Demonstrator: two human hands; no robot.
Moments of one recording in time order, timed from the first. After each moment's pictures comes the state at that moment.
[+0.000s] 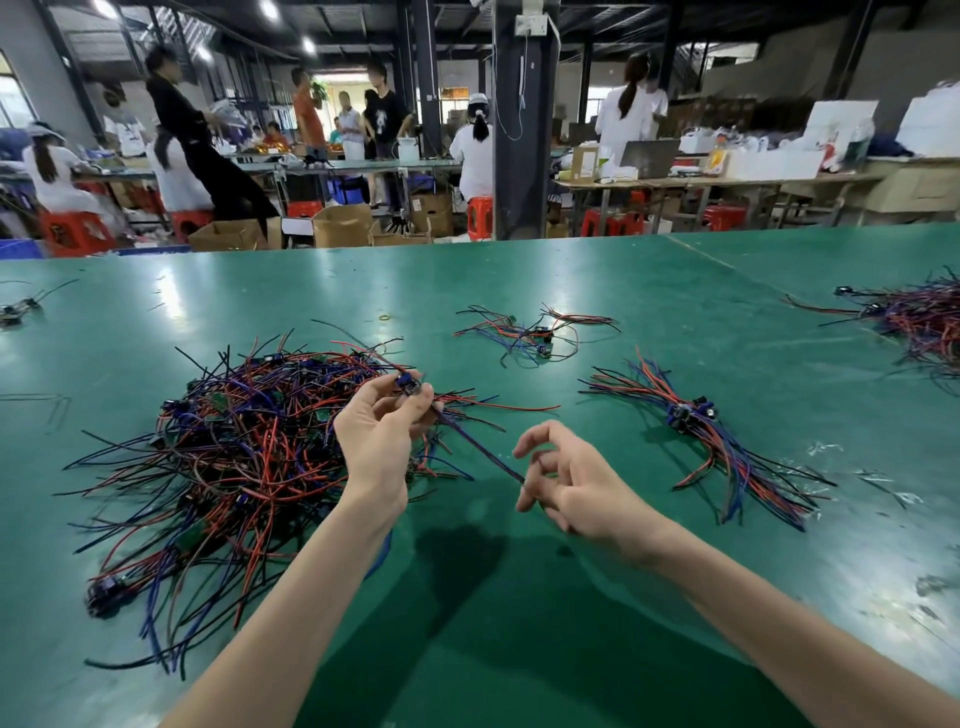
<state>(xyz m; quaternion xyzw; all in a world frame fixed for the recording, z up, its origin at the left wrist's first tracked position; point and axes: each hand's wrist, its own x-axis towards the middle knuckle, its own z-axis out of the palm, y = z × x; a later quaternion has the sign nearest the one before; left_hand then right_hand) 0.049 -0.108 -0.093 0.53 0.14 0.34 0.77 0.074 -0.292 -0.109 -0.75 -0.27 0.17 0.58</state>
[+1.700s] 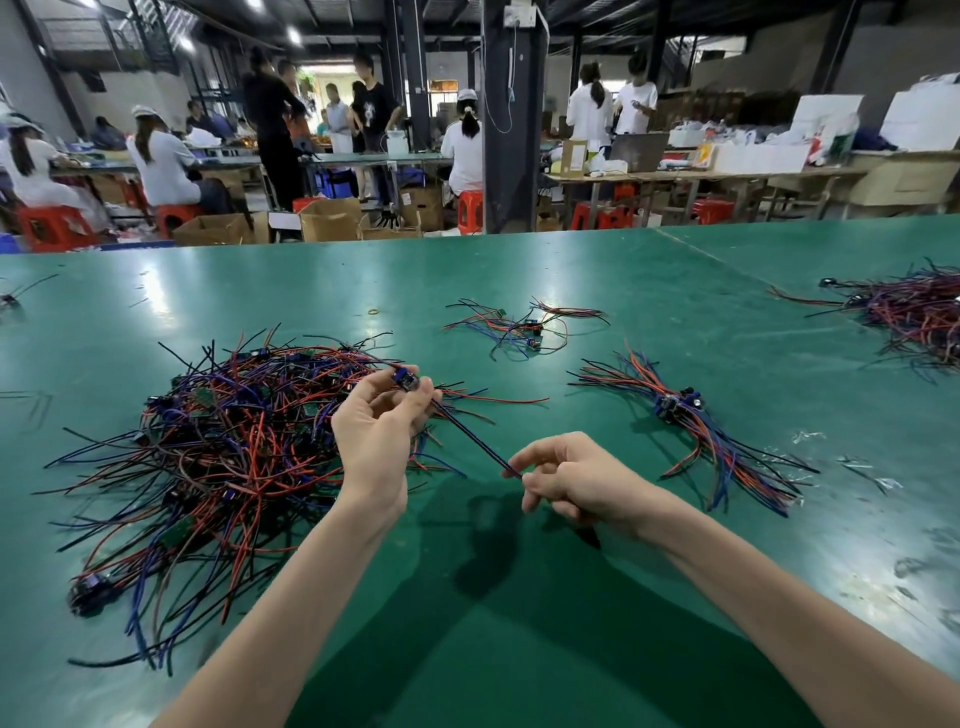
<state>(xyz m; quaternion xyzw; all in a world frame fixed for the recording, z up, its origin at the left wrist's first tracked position) 0.041 -0.122 -0.085 0.53 0.12 0.33 0.78 0.093 -0.300 -0.108 -0.76 -0.19 0.27 0.56</state>
